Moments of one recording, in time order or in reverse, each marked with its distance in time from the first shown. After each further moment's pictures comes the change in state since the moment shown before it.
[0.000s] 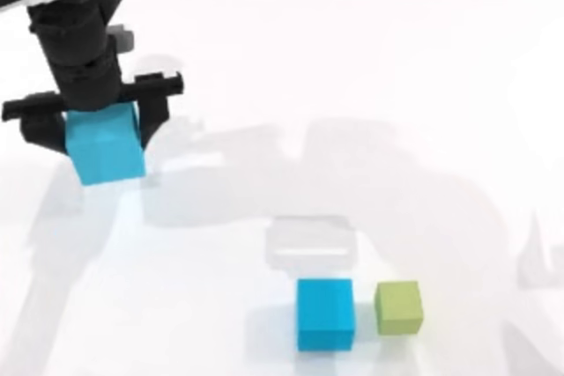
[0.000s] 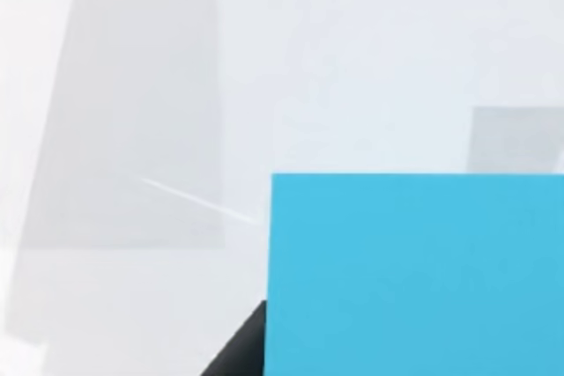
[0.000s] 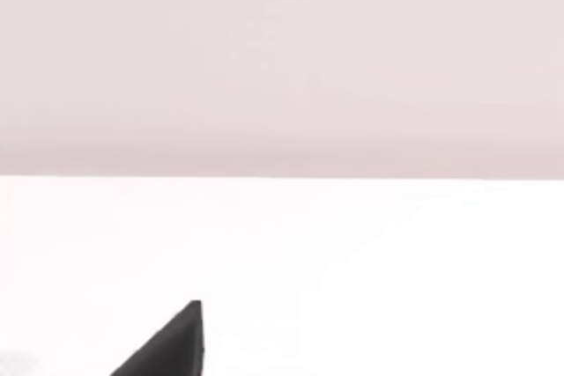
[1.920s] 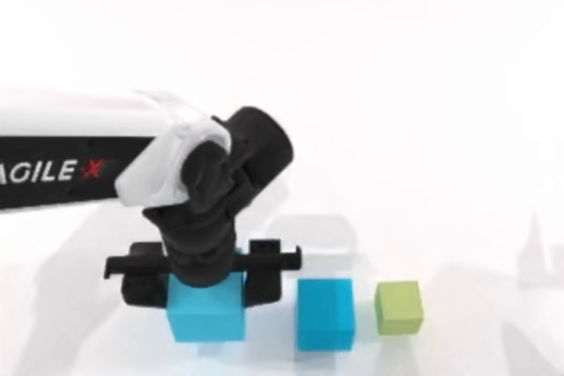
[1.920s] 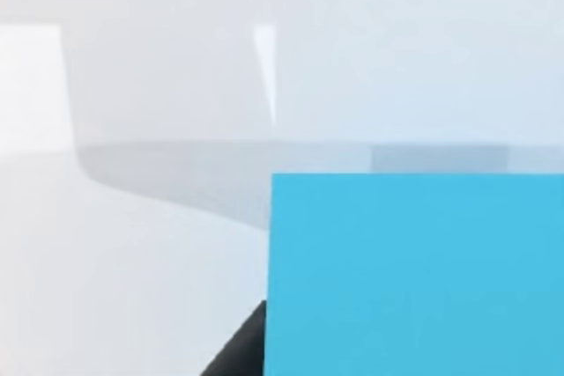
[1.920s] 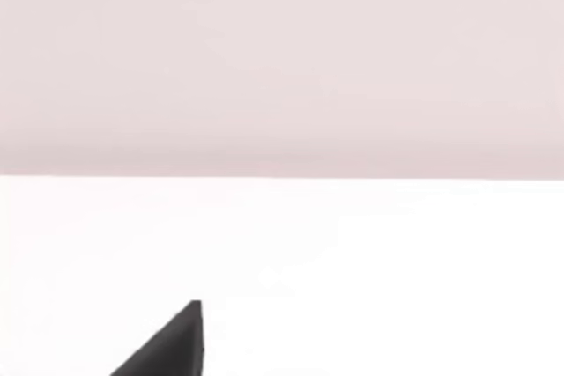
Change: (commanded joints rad) left arm -0.494 -0.269 -0.587 0.318 -0.006 -0.305; right arm 0.000 0.000 0.000 0.000 0.000 0.000
